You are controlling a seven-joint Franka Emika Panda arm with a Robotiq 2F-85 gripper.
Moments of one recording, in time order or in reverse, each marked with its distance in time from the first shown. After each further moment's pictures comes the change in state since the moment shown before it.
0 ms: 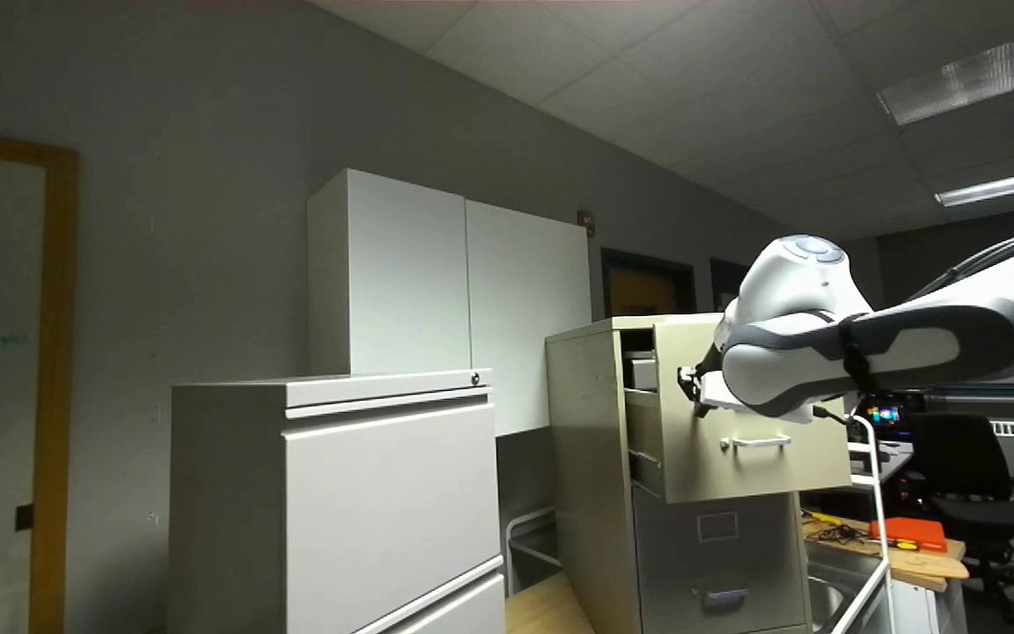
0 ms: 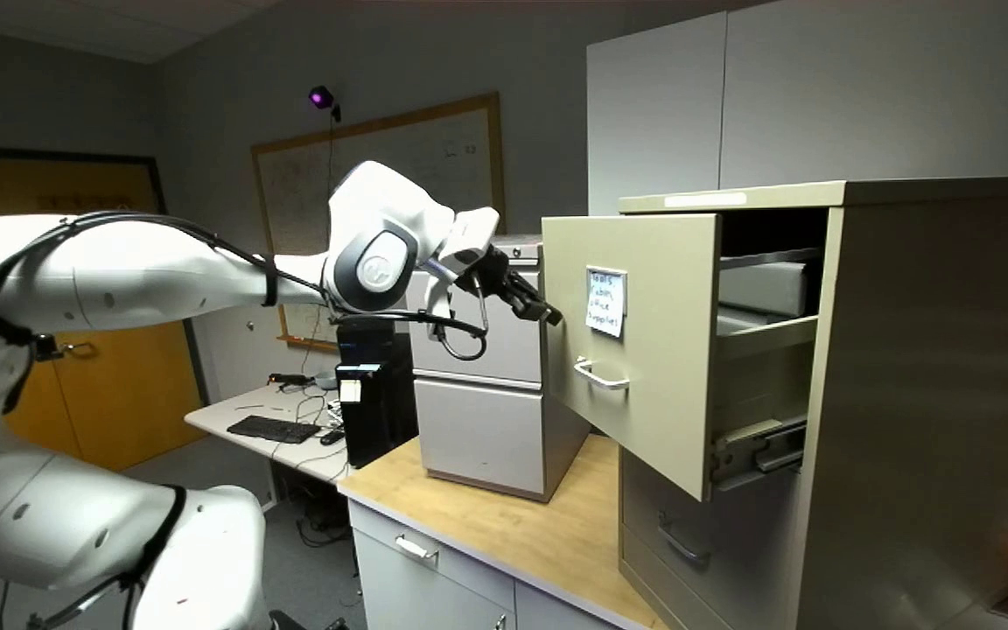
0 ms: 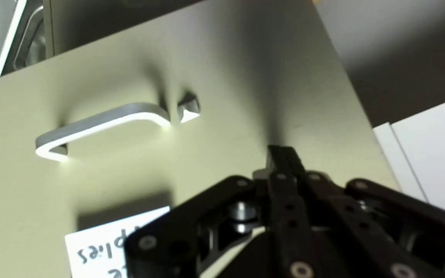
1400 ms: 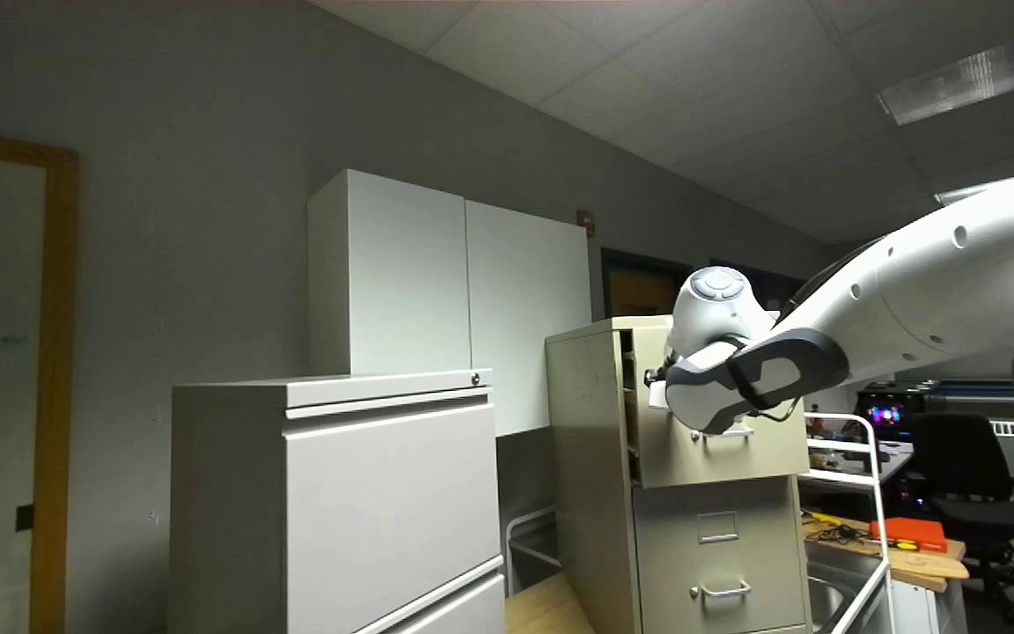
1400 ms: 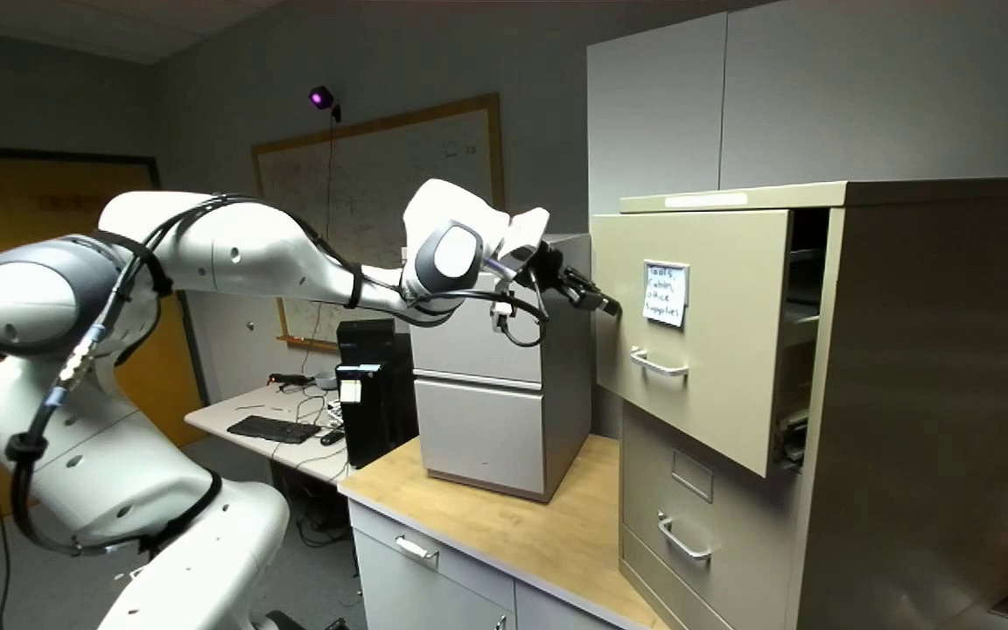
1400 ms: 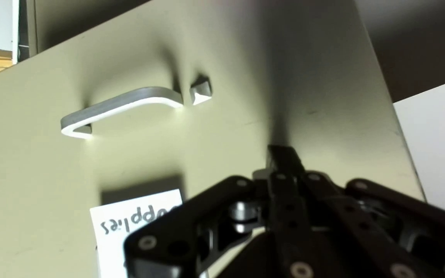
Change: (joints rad) arm -0.389 0.282 0.331 0.207 -0.143 0.154 0.237
